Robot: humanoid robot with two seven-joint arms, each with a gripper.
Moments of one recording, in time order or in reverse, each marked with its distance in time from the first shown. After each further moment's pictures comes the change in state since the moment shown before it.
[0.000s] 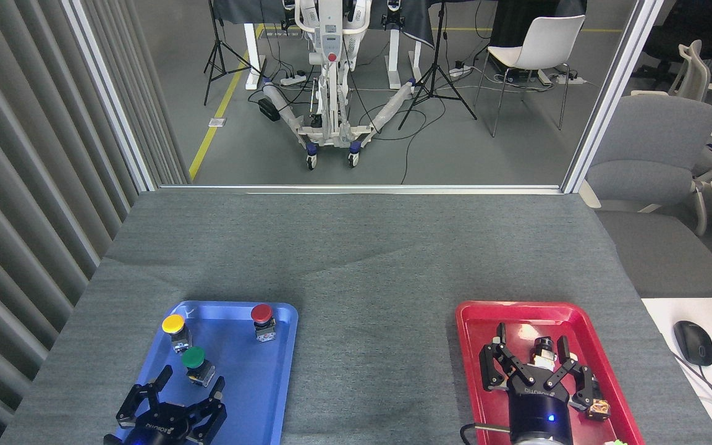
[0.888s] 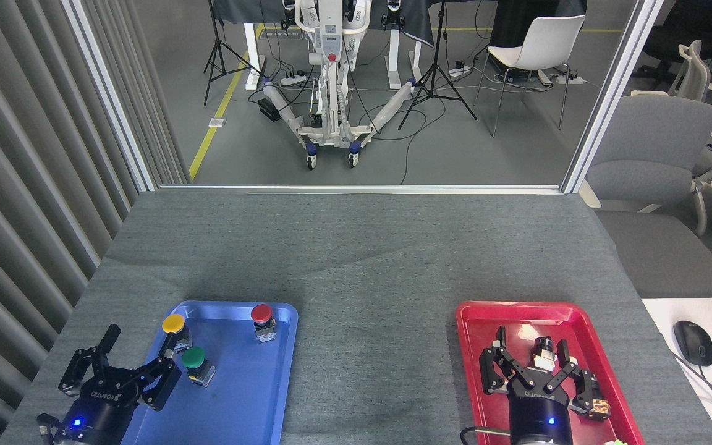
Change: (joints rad) left arm 0.004 0.052 0.146 -0.167 0.112 -0.062 0.029; right arm 0.009 -0.001 0.000 0.001 0.000 0.000 -0.005
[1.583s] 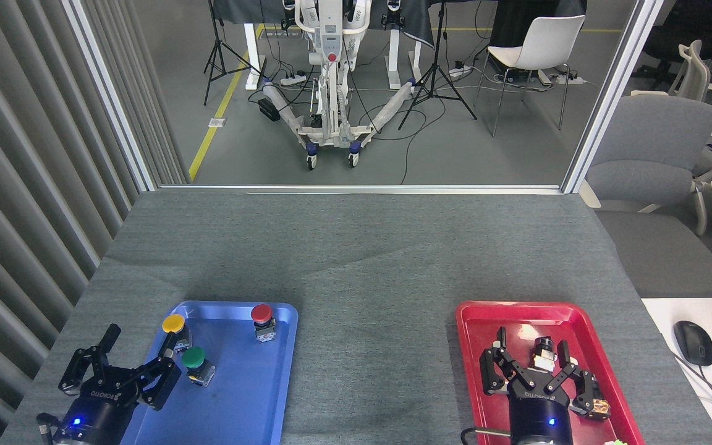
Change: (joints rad) left arm 0.000 0.000 0.002 -0.005 0.005 -0.002 -0.011; right arm 0.002 0.000 -0.001 0.000 0.000 0.000 0.000
